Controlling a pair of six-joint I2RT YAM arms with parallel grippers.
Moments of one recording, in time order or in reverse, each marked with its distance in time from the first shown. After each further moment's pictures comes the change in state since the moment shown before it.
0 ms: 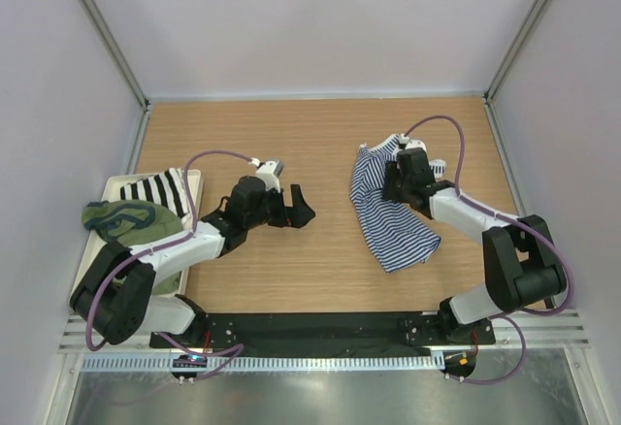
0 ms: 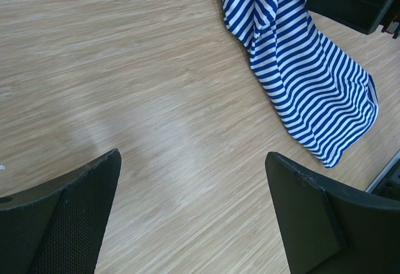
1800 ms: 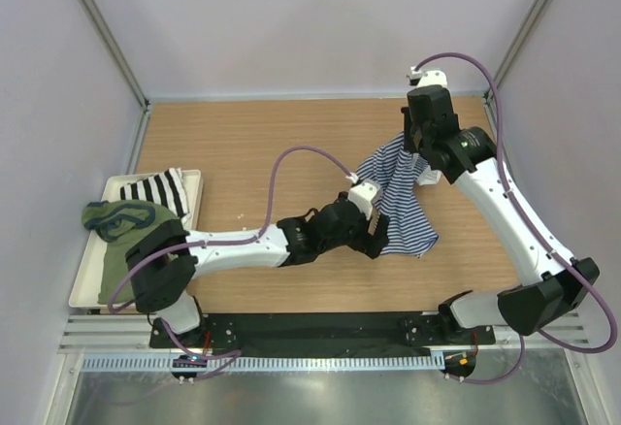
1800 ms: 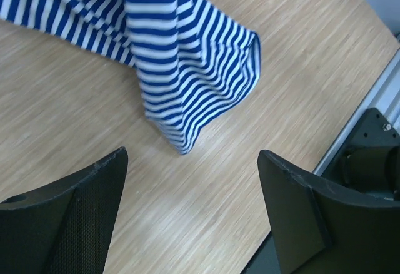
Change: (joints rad) left arm -0.528 0.291 0.426 -0.112 -0.330 0.093; right arm 0.149 -0.118 0.714 -0.656 0.341 -0.170
